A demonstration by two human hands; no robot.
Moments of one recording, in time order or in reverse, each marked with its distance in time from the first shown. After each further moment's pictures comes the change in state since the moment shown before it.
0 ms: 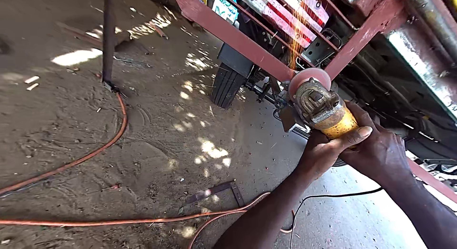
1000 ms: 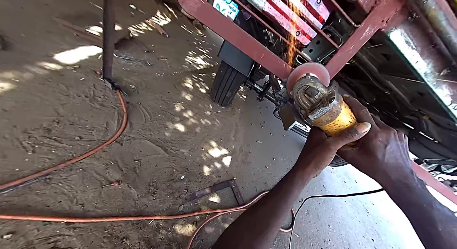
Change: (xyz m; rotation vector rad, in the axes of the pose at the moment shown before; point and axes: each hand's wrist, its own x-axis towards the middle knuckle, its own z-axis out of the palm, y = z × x) left_hand -0.006 0.007 0.001 0.004 -0.008 -0.066; right_hand -0.001 -0.005 -0.006 -0.043 0.003 -0.019
